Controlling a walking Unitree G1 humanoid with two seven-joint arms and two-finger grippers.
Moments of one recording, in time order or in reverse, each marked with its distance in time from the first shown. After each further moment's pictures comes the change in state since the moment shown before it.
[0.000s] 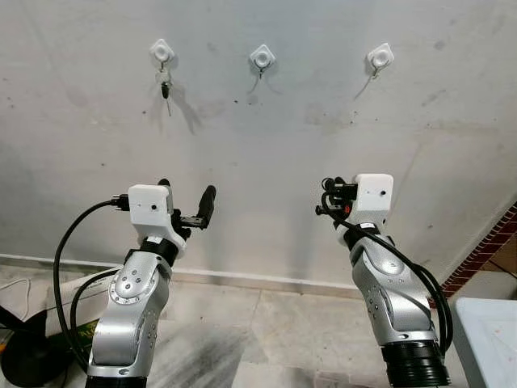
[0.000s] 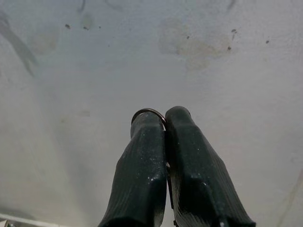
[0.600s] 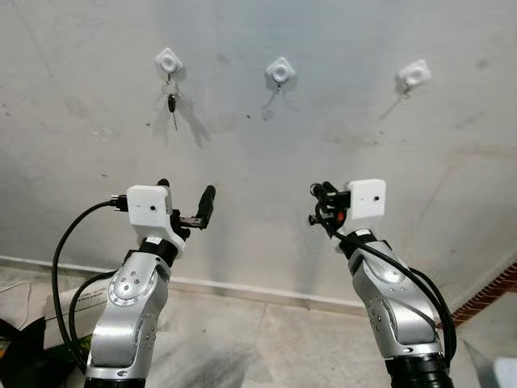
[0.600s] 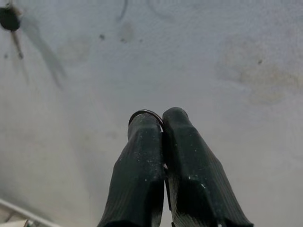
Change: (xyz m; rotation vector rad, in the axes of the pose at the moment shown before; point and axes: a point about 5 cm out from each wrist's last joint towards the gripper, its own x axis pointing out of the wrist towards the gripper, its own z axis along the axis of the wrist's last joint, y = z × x) left arm -0.003 0.008 0.001 0.015 -0.005 0.021; right arm -0.013 0.015 0.009 -0.015 -0.029 0.155
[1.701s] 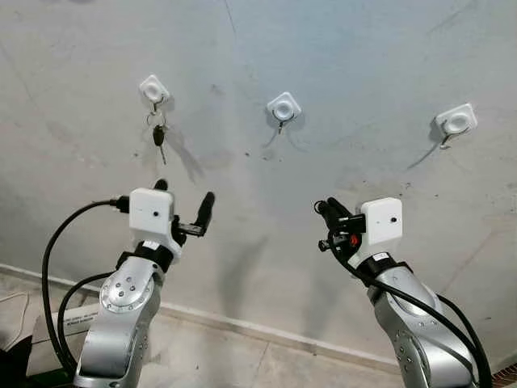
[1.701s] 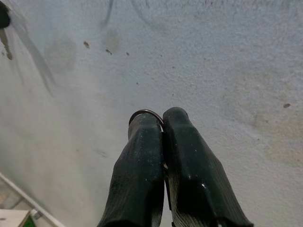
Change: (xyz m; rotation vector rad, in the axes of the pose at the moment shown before) left arm -0.009 -0.014 0.011 0.172 -0.030 -0.108; right arm -0.043 0.000 0.005 -0.027 0.033 0.068
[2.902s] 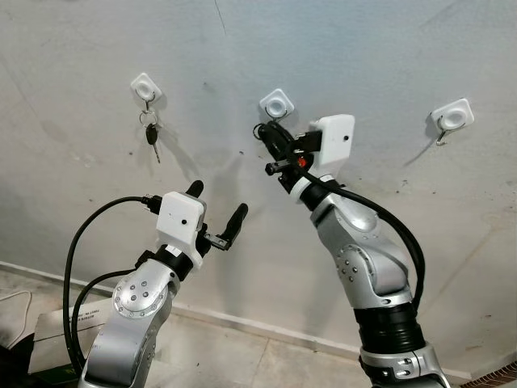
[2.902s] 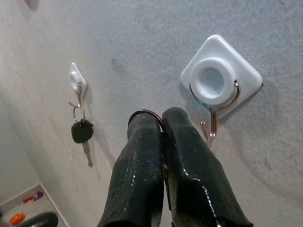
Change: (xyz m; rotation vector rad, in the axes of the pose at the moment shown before) left arm -0.003 -0.022 -0.001 -0.005 0.029 -0.177; right arm 0.092 0.054 0.066 0.193 -0.229 0.250
